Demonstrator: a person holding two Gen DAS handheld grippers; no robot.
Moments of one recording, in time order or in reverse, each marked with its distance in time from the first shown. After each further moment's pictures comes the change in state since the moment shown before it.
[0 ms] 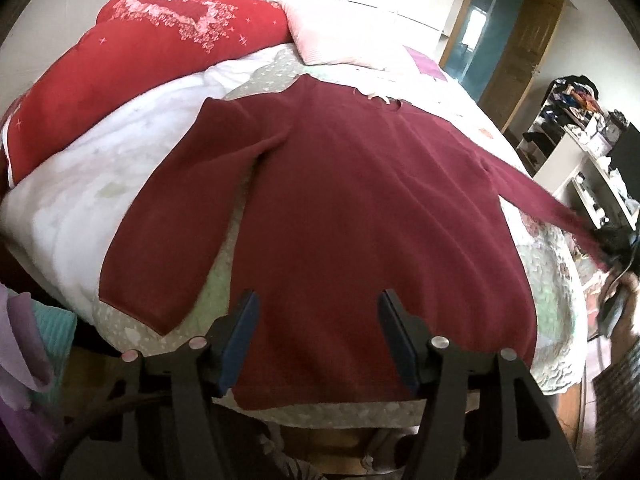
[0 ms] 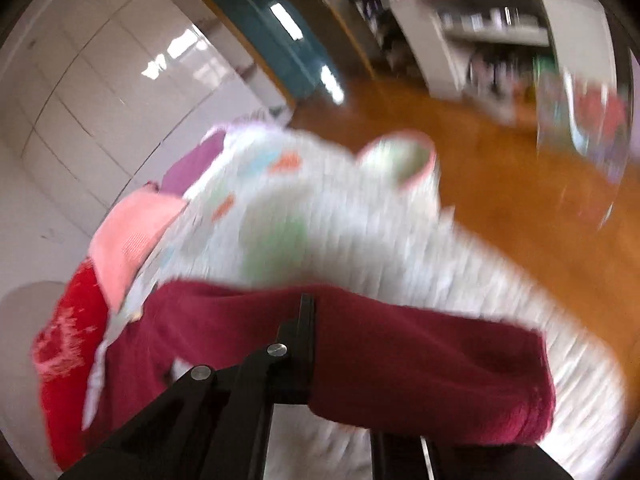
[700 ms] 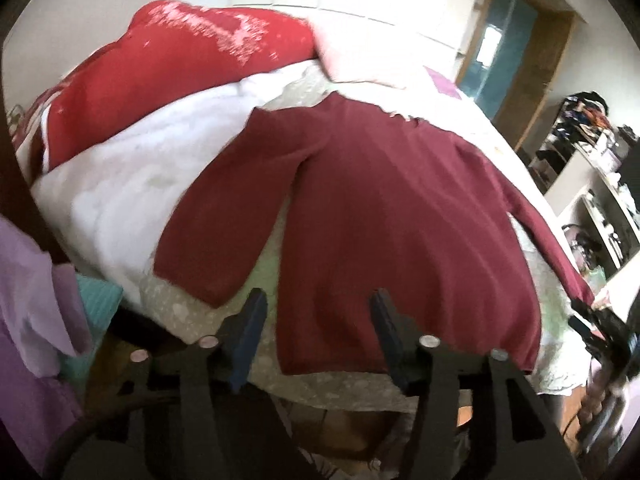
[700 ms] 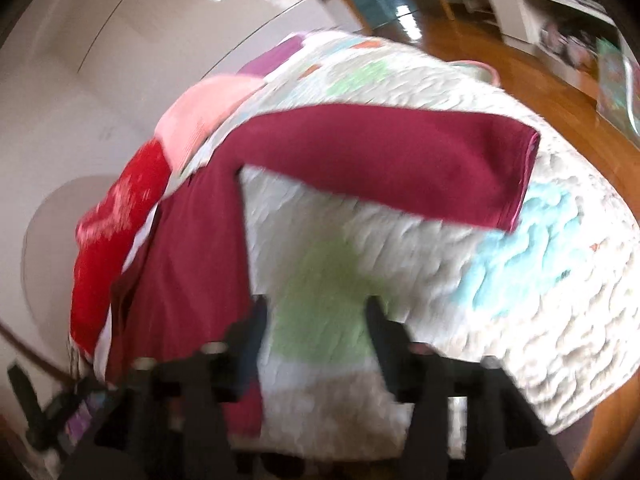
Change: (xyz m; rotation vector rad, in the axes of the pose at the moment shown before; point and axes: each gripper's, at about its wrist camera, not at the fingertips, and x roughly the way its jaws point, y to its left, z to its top) left arm -0.035 0.017 -0.016 -0.029 -0.067 0.050; right arm -0.055 0.005 -0.155 -0.121 0.302 0.225
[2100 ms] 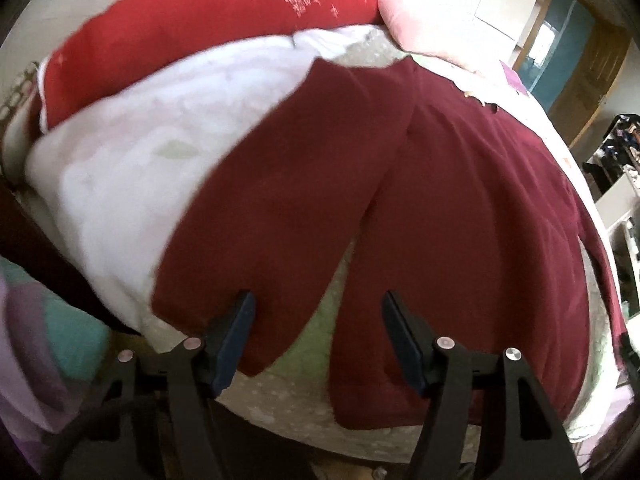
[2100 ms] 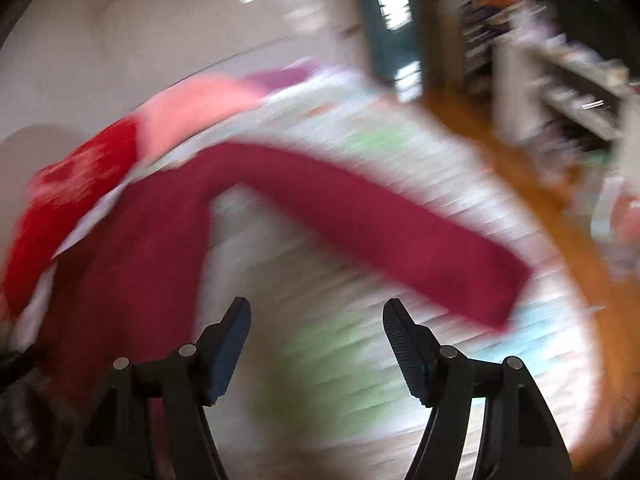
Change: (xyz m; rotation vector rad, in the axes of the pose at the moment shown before) left arm 0.088 0.052 0.024 -0.135 0.135 0.116; right arm 0.030 0.077 0.002 -0.293 -0.006 -0.154
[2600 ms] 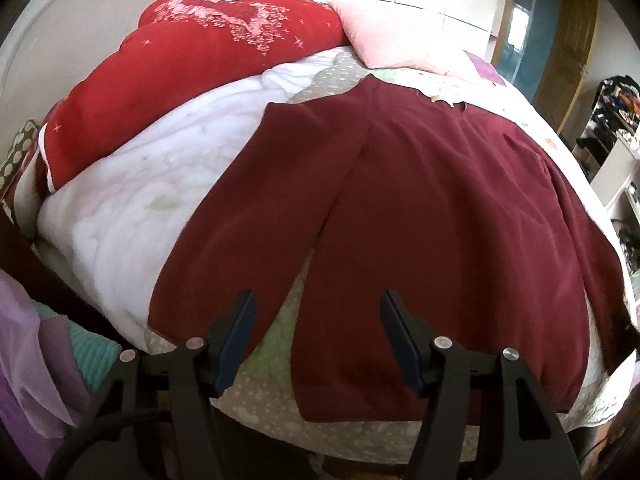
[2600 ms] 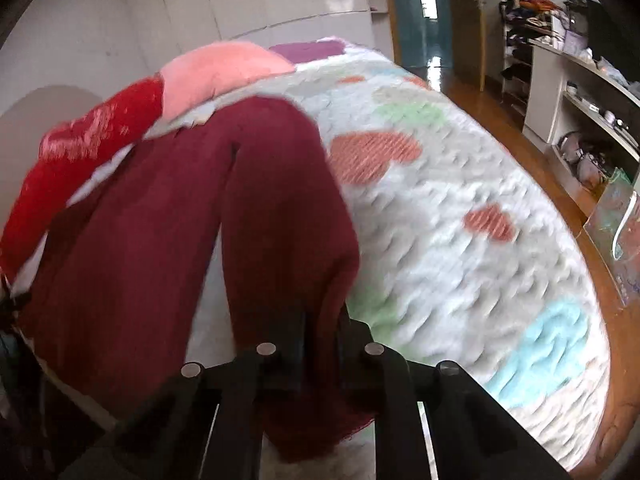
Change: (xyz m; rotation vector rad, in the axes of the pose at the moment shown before) left arm -0.030 -0.043 -0.002 0.124 -0.102 0.066; right arm 0.000 -0.028 0.003 -0.076 -0.035 -0.087
